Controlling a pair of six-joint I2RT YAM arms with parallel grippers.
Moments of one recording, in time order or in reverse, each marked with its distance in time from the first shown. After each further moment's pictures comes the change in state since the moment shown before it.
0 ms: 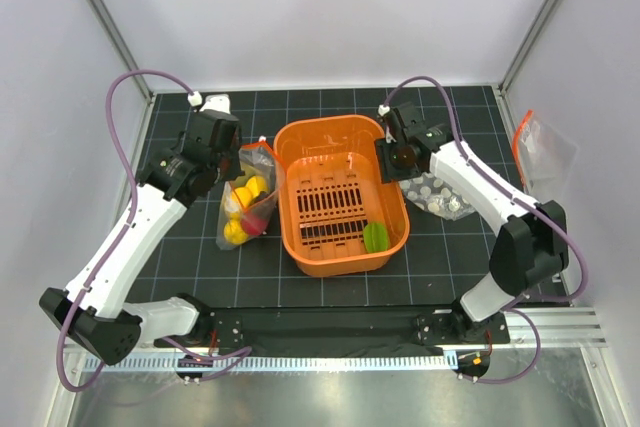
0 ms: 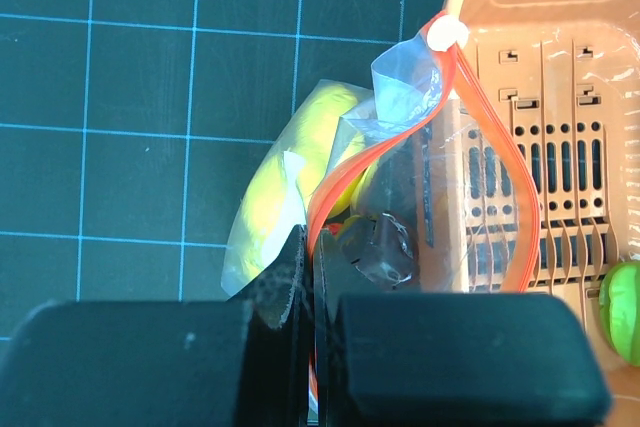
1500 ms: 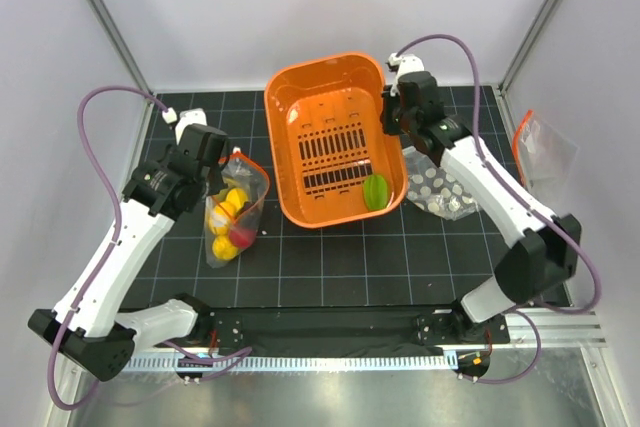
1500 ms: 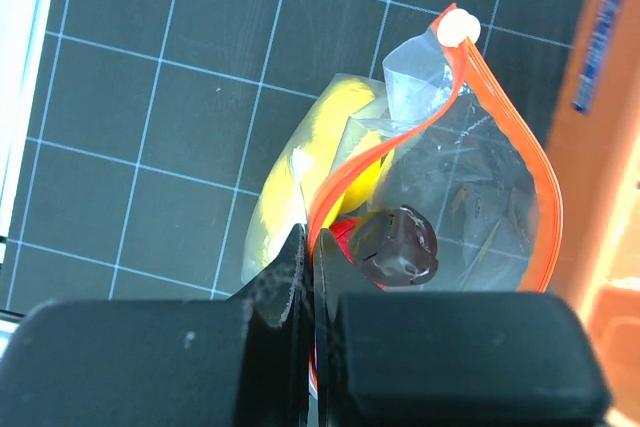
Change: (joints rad) left arm 0.021 -0.089 -0.034 -0.158 -0.118 -0.122; right arm -0.007 -0.079 0.093 0.398 0.071 -0.055
